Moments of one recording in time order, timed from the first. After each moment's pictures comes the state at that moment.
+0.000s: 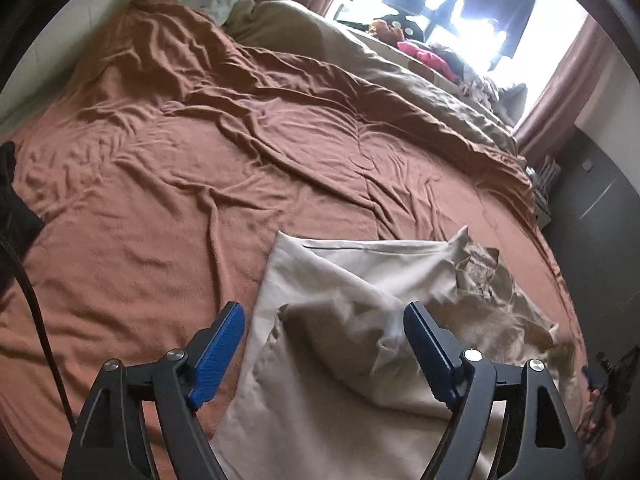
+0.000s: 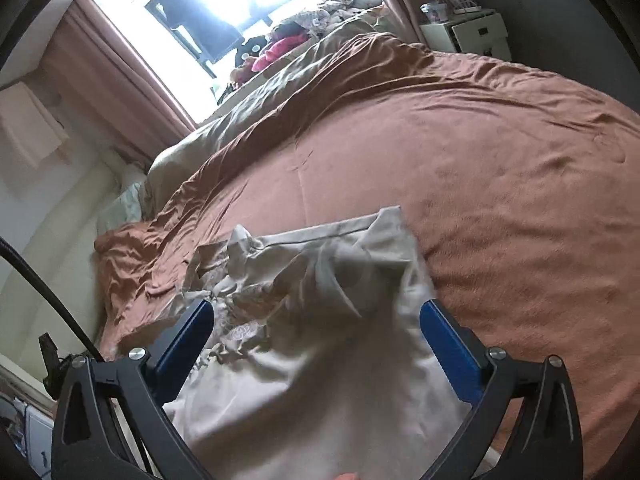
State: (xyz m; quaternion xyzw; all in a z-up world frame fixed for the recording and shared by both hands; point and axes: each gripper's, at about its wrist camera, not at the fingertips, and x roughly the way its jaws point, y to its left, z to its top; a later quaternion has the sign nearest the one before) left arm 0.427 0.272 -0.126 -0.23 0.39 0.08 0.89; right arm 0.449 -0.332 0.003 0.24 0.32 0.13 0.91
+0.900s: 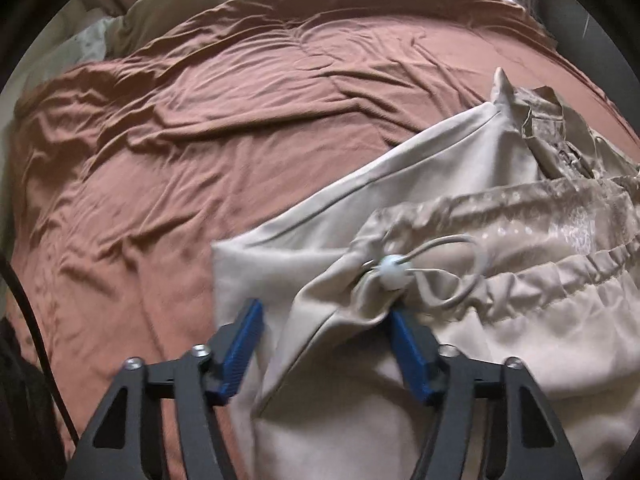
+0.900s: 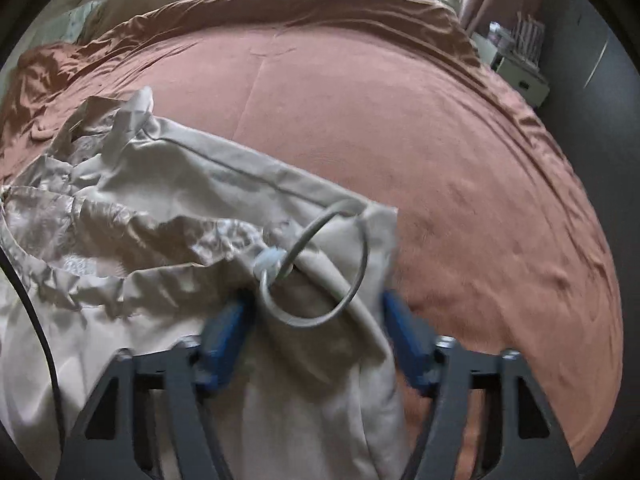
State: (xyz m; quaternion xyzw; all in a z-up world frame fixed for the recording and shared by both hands) left arm 0.549 0.225 -0.214 0.03 0.53 0.04 0.85; right arm 0.573 -0.202 0.001 -0.10 0.46 0.05 0.88
